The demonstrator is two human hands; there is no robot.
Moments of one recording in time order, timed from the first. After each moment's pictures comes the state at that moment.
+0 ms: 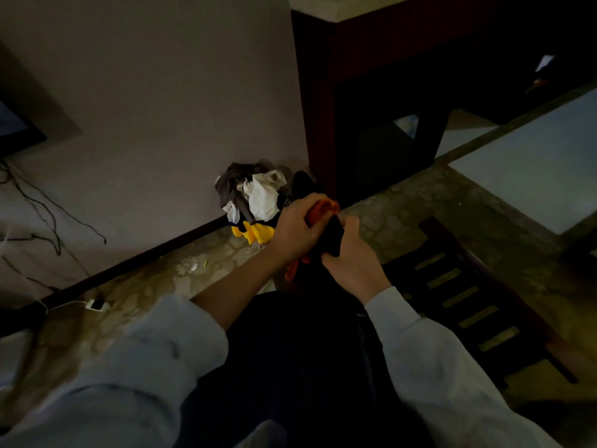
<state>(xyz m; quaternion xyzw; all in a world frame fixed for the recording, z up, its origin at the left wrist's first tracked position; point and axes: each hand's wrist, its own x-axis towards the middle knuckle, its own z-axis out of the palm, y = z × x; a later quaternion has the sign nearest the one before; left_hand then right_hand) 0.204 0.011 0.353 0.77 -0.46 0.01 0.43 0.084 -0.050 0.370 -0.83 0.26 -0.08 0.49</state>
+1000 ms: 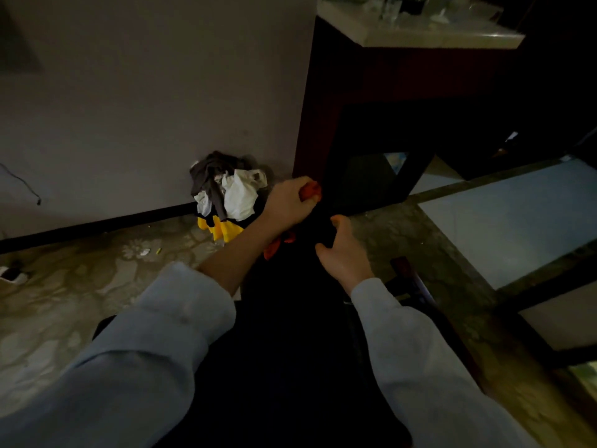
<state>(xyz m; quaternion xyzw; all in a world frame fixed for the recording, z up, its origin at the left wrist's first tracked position) 0.325 -0.029 0.344 0.83 -0.36 -0.04 0.43 0.174 -0.074 0.386 -0.84 0.31 0.01 0.44</state>
